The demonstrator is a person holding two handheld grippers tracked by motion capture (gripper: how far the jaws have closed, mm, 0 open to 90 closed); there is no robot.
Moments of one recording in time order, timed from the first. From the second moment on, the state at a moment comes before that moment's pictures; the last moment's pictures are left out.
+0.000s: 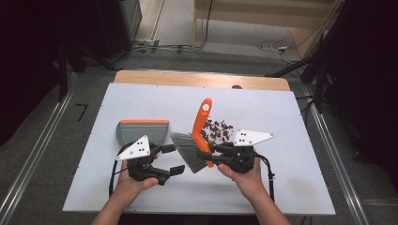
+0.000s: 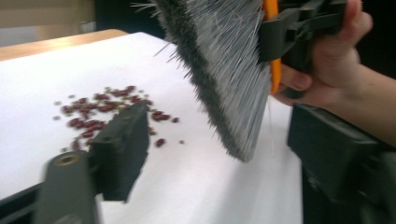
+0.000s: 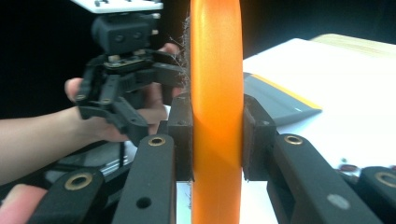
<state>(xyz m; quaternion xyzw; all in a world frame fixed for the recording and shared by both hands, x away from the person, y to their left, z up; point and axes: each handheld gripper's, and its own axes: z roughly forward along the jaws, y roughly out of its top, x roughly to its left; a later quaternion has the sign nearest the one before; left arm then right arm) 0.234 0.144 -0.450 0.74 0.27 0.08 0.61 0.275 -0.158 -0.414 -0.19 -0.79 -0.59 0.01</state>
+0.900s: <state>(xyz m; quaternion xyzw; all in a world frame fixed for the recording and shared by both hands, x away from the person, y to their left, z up) 0.227 0.173 -0.446 0.73 0.33 0.16 0.58 0.297 -0.185 -0.418 -0.30 -0.79 -0.52 -0.09</state>
